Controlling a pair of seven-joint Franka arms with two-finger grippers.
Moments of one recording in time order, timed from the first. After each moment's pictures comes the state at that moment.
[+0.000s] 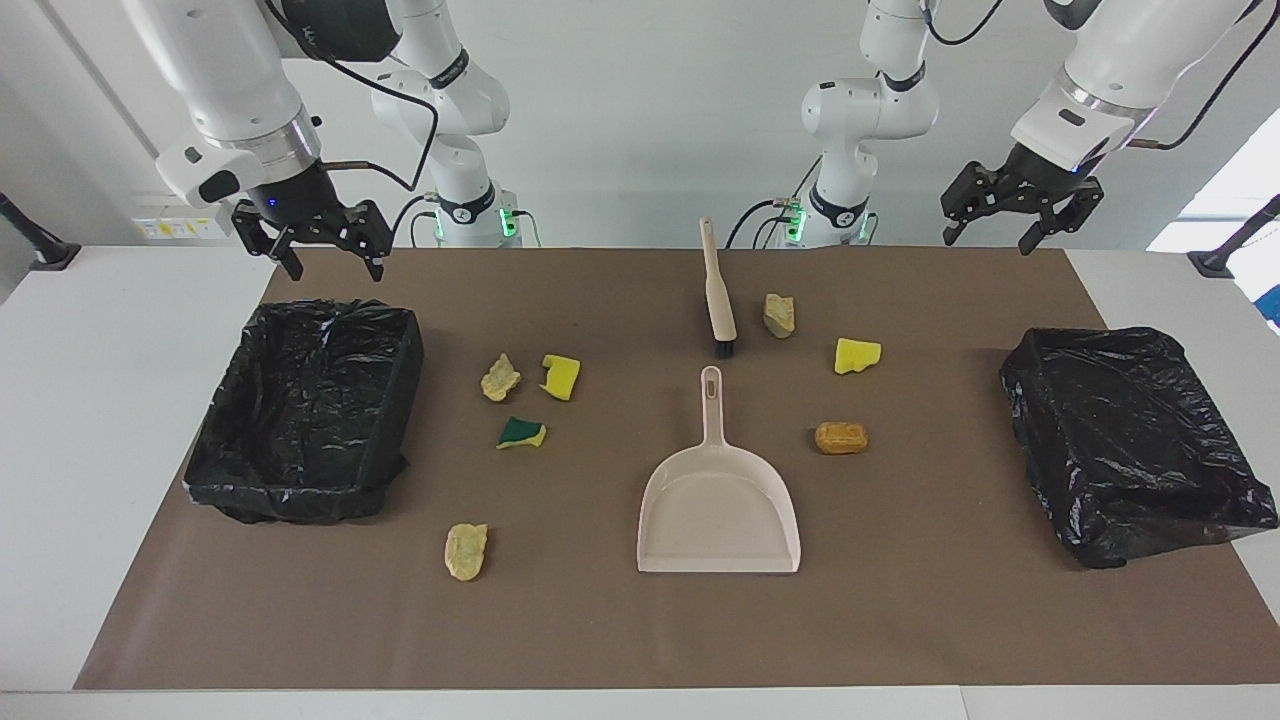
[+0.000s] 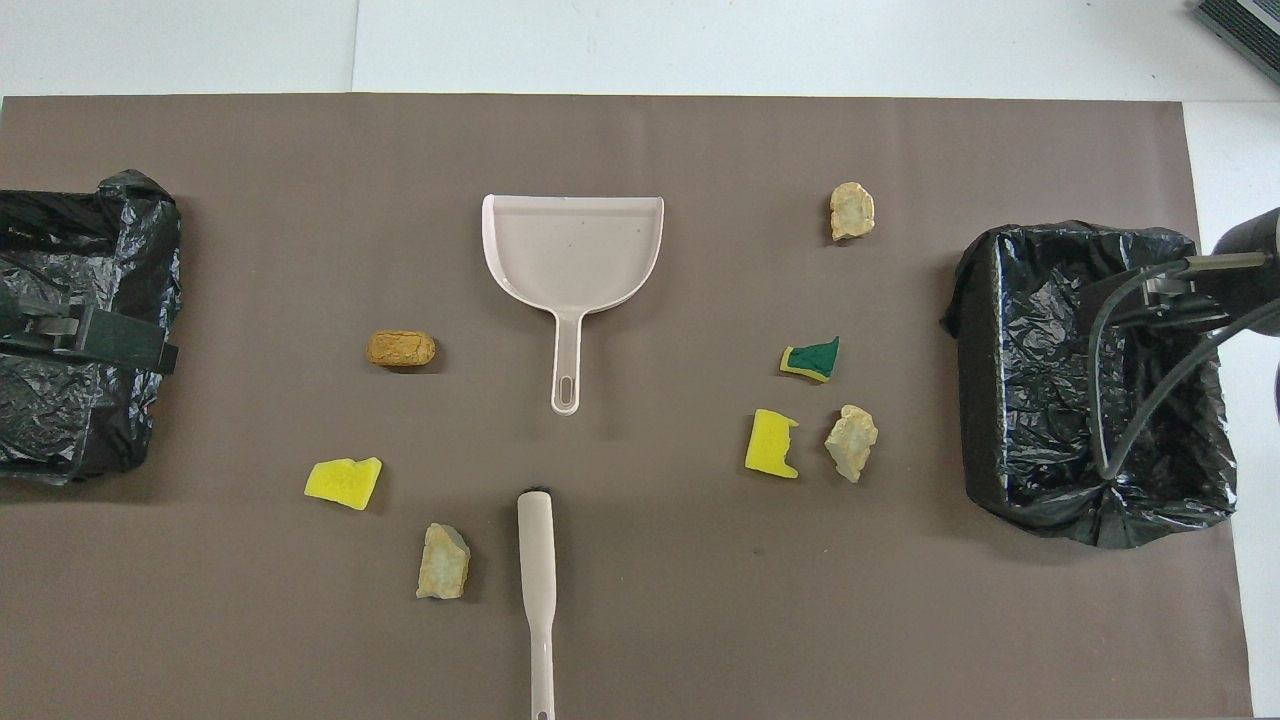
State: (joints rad) left arm -0.06 -0.02 -0.04 -1.50 -0.07 1.44 0.06; right arm -0.08 0.05 0.11 -1.49 -0.03 1.52 0.03
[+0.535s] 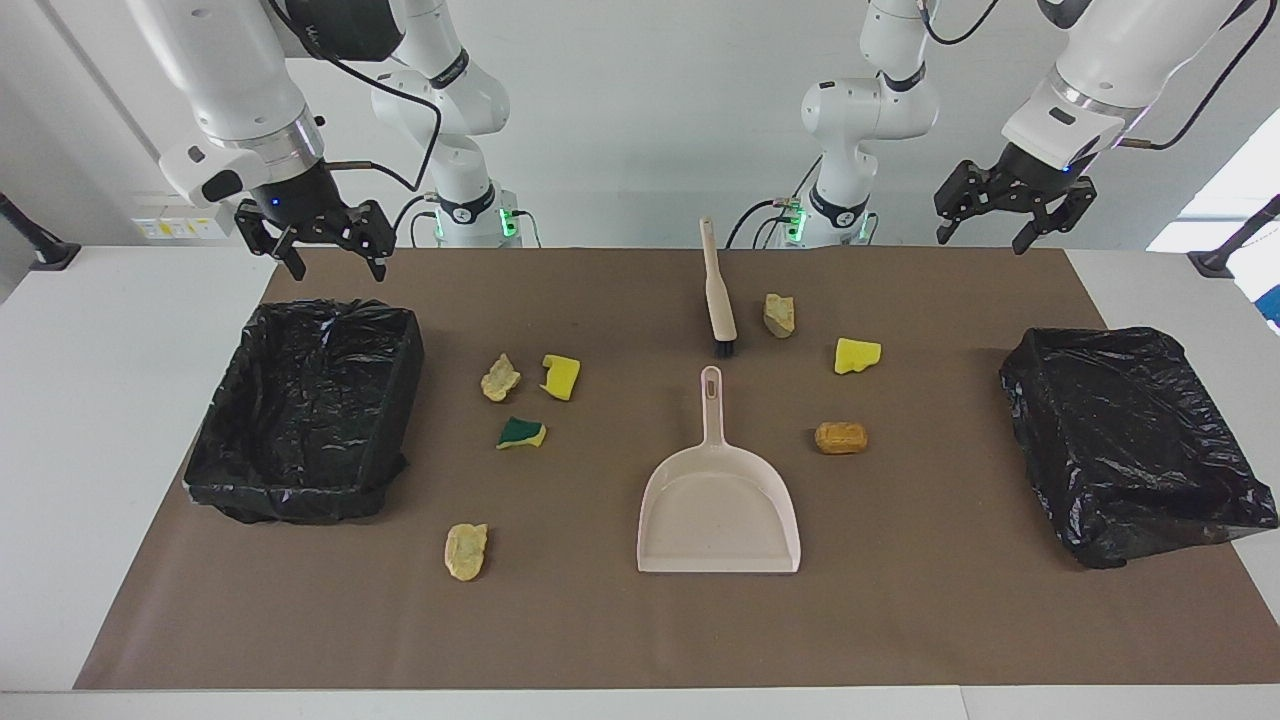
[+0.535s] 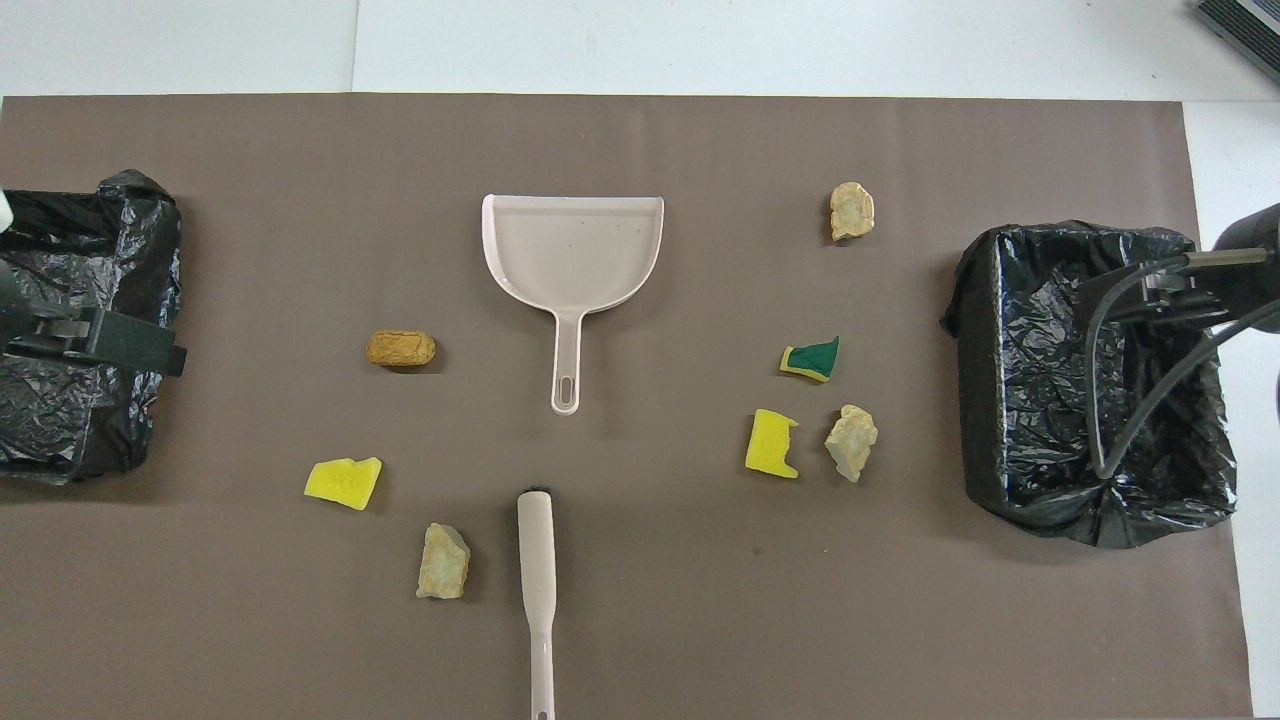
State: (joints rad) left arm -0.10 -0.03 0.00 -1.50 -0.07 1.44 0.06; right arm -0.08 0.05 0.11 -1.49 -0.03 1.52 0.05
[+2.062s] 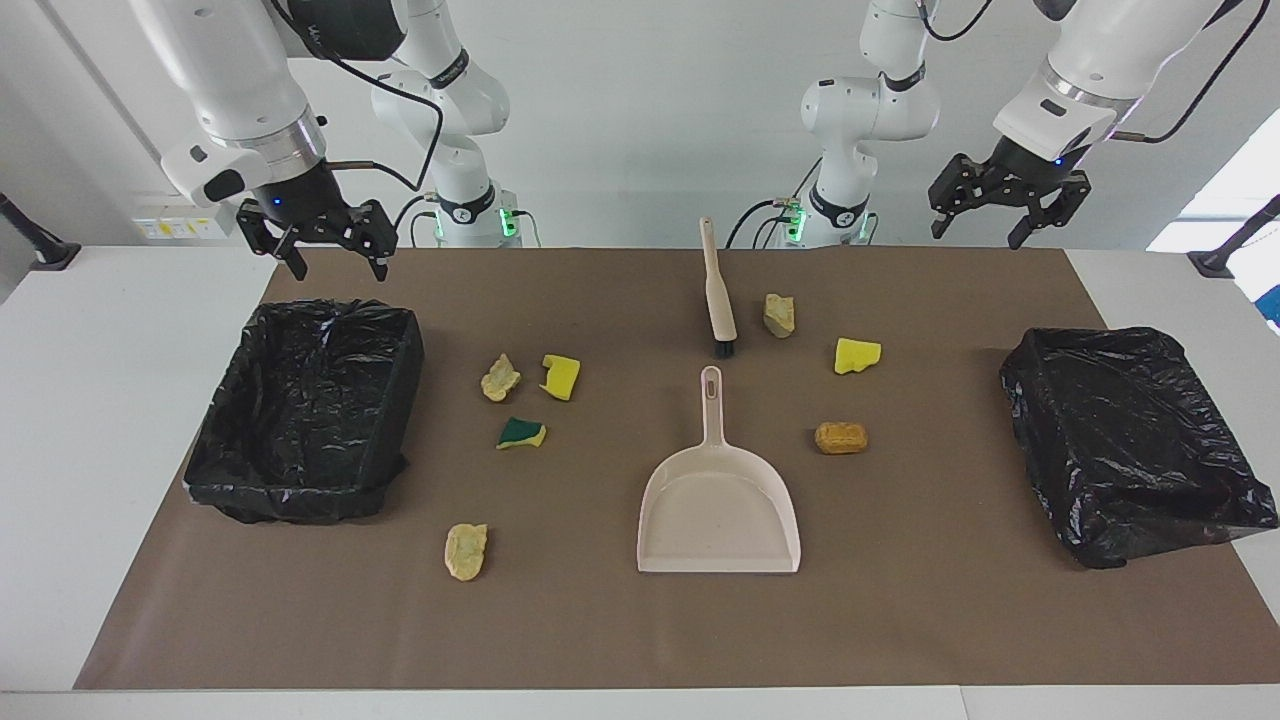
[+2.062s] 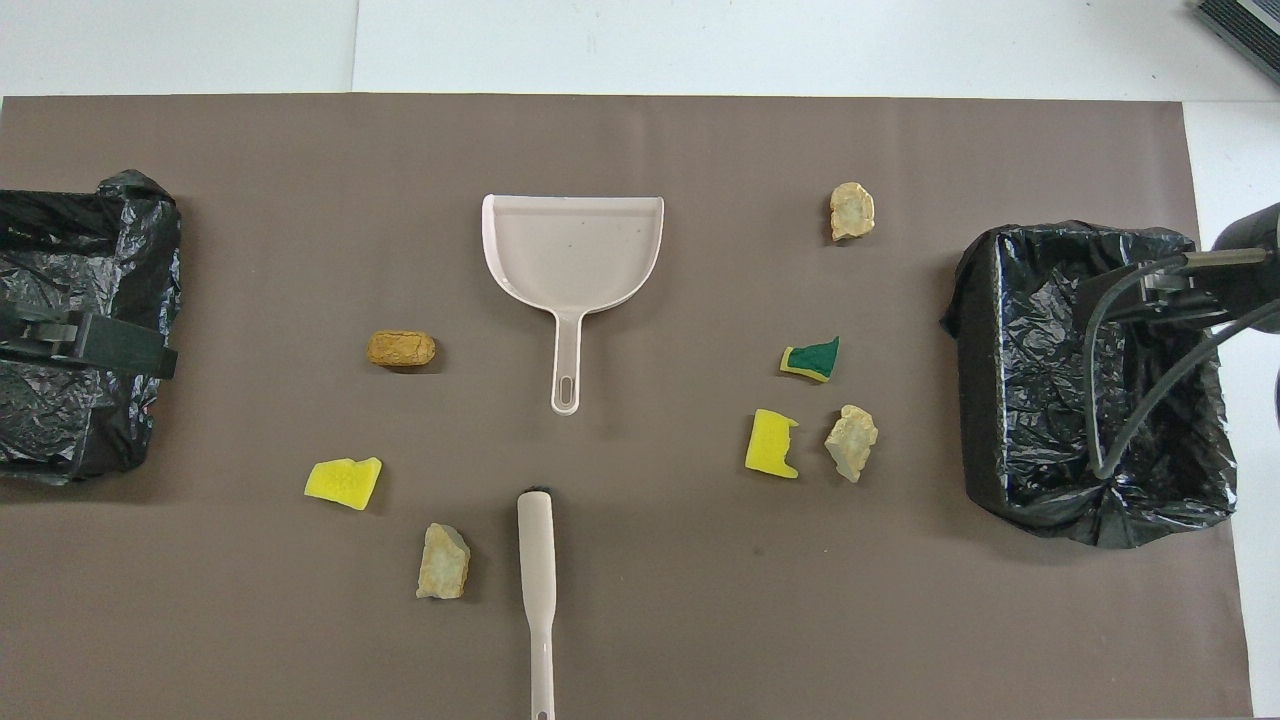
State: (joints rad) left arm -0.15 -0.05 0.00 -1.52 -0.06 1.44 0.05; right arm -0.08 0.05 0.12 -1.49 -0.03 1.52 0.05
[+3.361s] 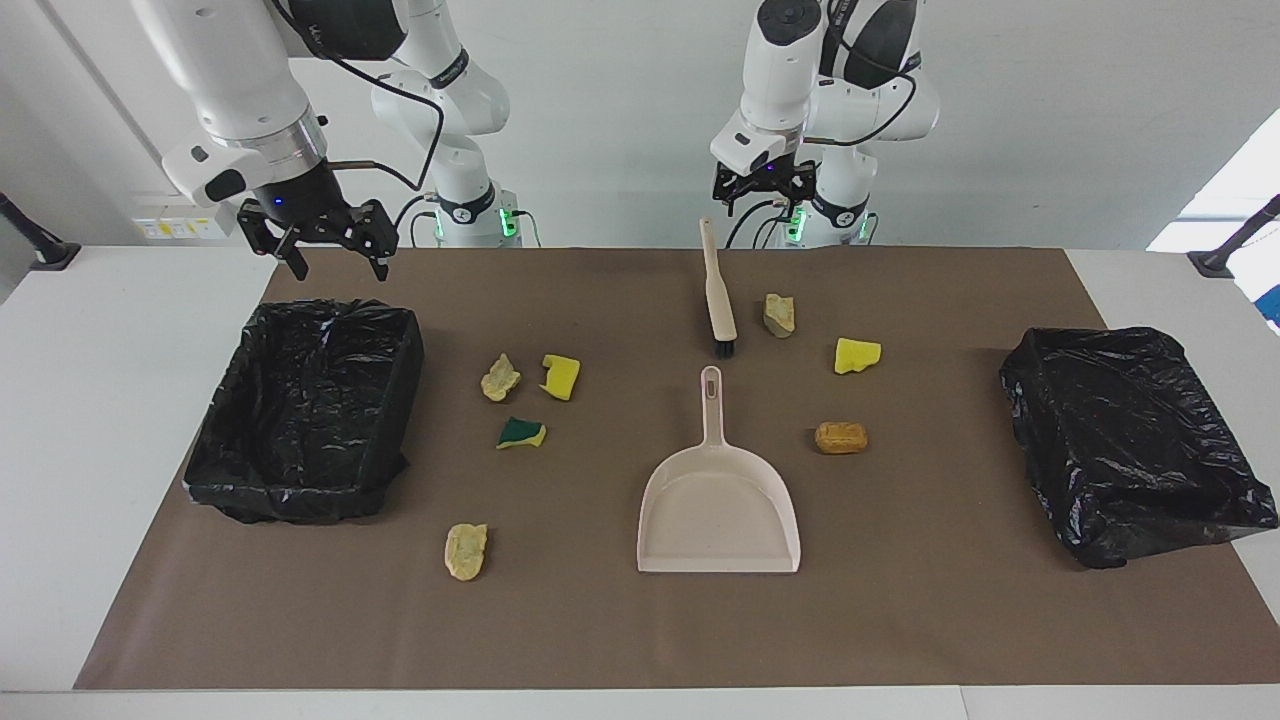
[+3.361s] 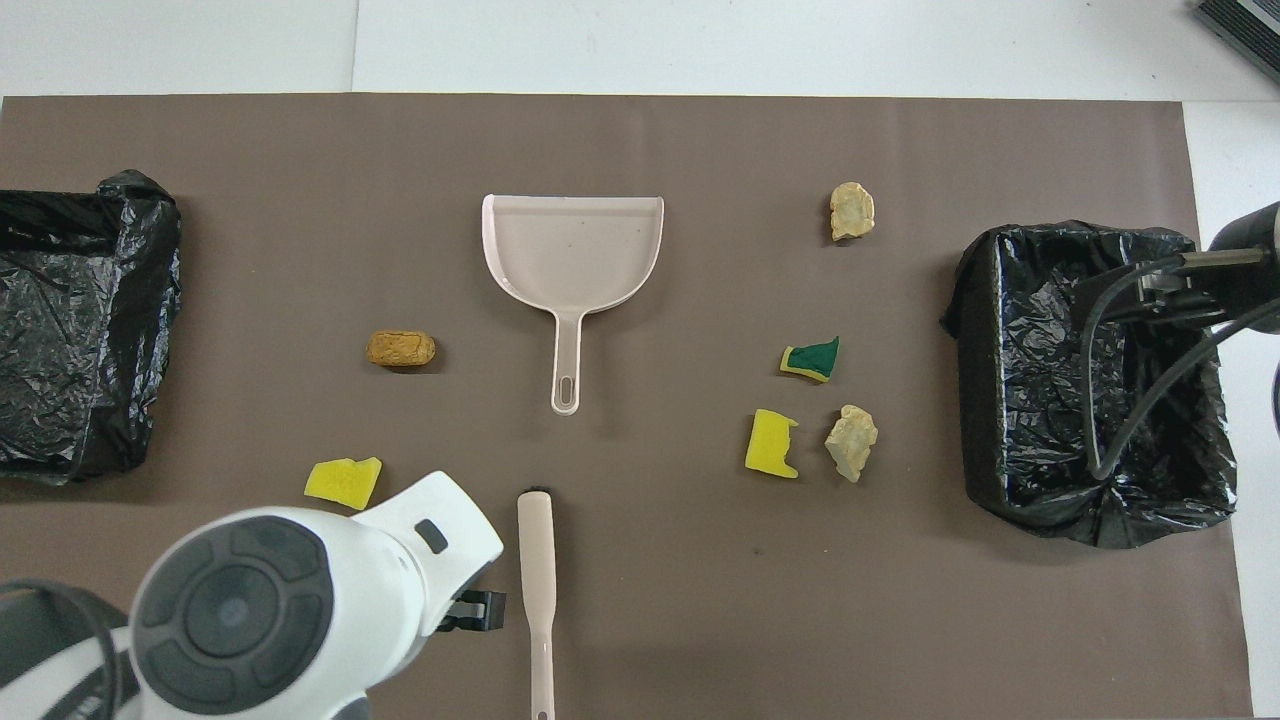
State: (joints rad) left arm -0.15 -0.43 -0.58 -2.28 -0.23 1.72 -0.46; right arm -0.08 0.05 0.12 -1.49 -0.03 1.52 0.05
